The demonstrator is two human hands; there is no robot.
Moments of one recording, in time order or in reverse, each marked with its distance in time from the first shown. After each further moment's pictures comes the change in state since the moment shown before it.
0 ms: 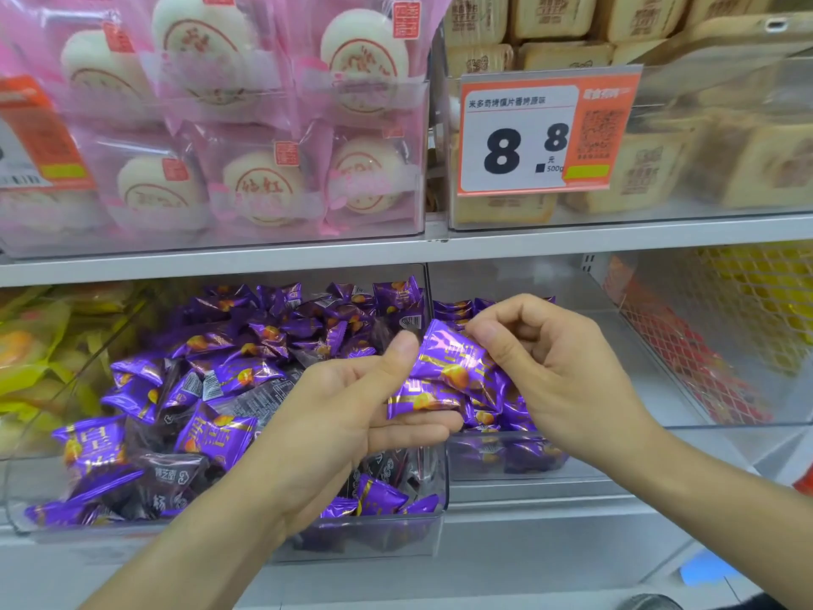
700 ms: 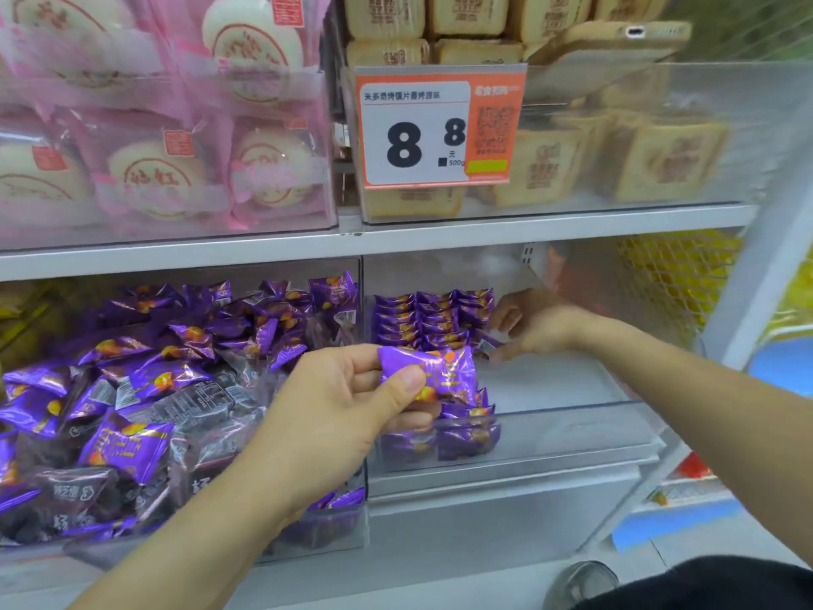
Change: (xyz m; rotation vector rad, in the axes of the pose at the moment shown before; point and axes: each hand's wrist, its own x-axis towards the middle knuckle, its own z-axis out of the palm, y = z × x) left_hand 0.019 -0.022 0.040 0.226 -0.052 0.159; right_hand 0.082 0.089 -0.123 -0.896 -0.383 0.367
